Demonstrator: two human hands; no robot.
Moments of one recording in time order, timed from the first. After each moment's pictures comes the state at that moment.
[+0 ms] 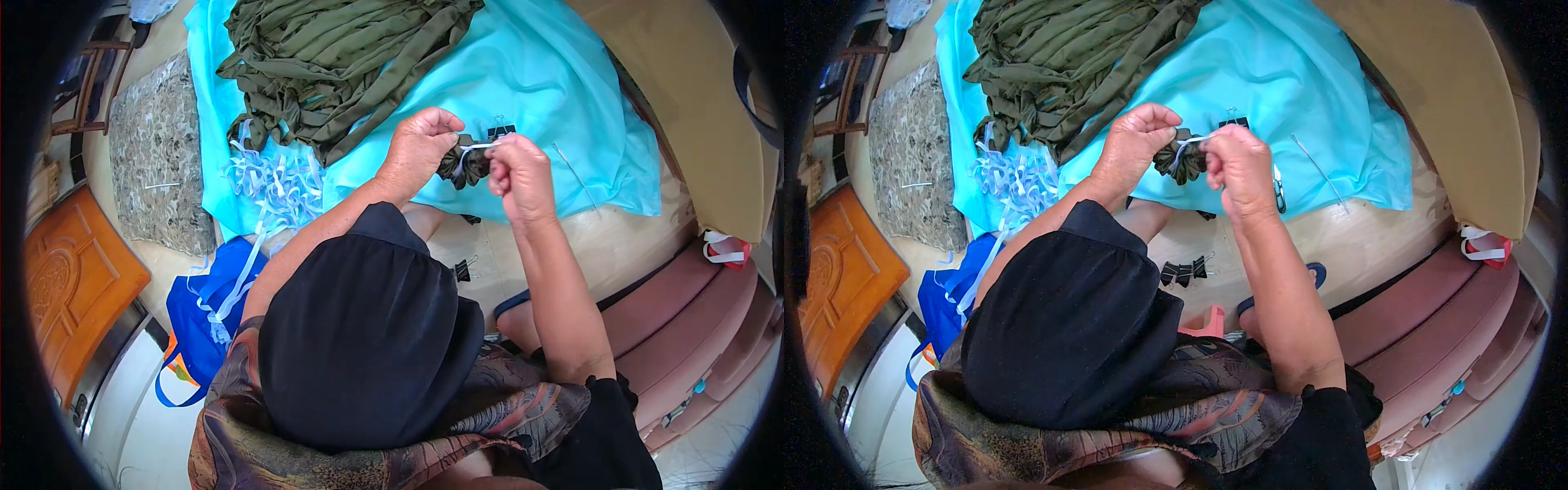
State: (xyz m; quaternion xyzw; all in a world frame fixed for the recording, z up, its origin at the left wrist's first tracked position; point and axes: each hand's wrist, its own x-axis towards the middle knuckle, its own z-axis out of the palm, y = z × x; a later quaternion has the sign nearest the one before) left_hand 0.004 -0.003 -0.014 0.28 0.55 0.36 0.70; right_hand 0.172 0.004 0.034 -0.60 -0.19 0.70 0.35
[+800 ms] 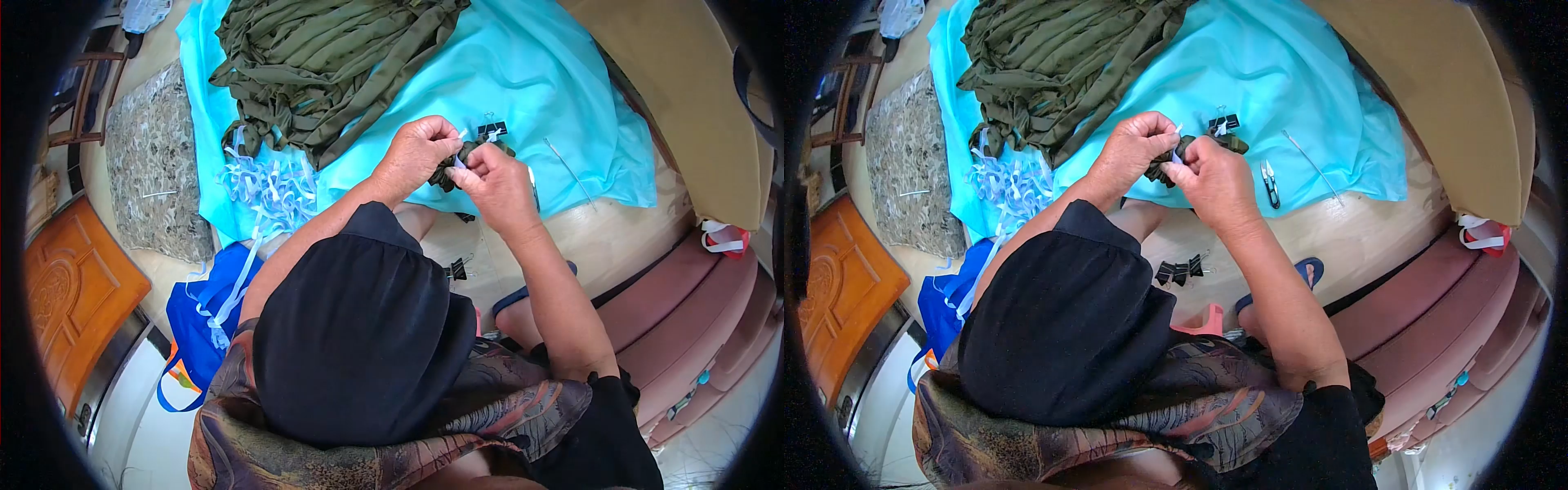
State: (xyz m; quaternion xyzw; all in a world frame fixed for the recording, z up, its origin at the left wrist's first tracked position) left_hand 0.008 -0.001 -0.006 0.34 0.55 0.31 0.70; right_hand 0.170 -0.019 0.033 -0.62 -0.62 0.45 0.15
